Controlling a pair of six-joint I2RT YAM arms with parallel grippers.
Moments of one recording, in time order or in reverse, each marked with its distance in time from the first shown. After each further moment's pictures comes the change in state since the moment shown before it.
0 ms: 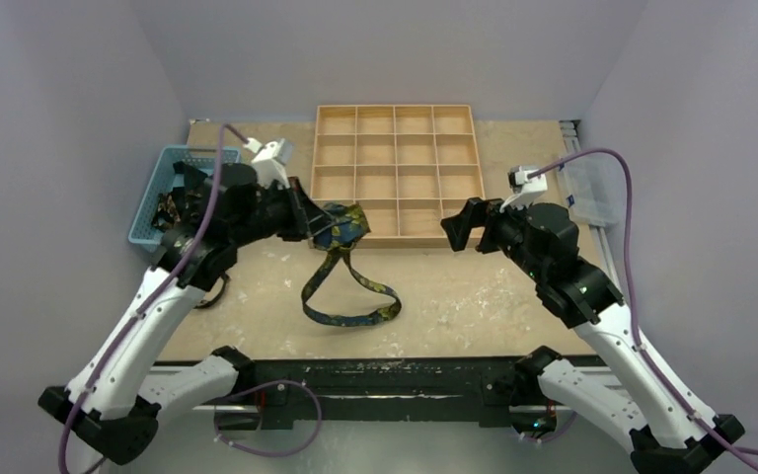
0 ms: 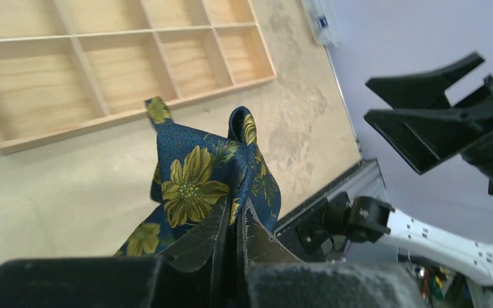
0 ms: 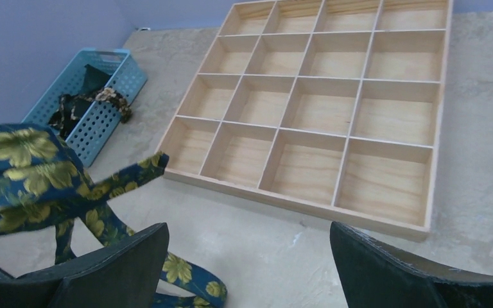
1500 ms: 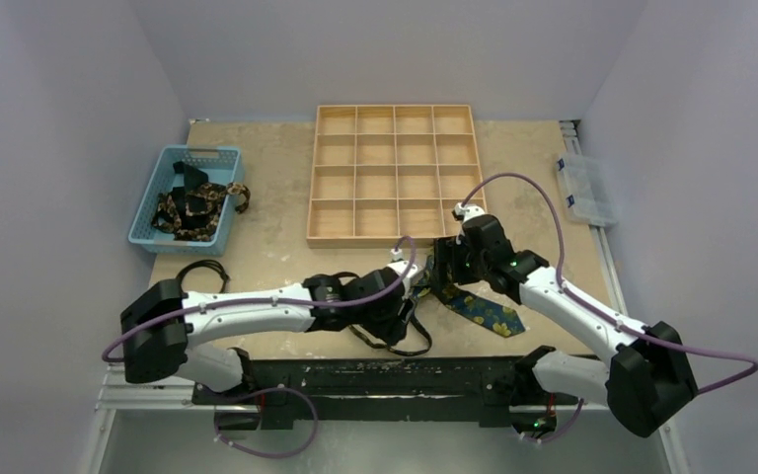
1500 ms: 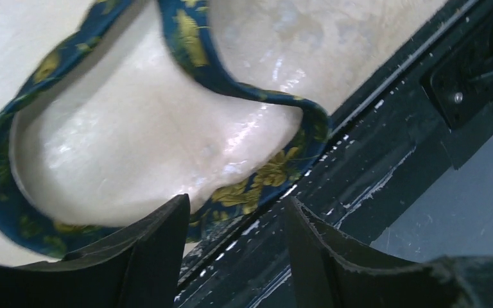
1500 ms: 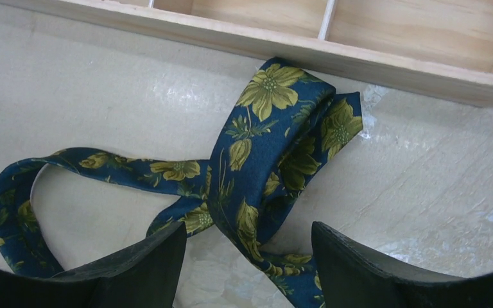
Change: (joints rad) left arm -0.734 0.407 -0.370 0.294 -0.342 0.014; right arm 0.000 0.366 -0.216 0.009 -0.050 -0.019
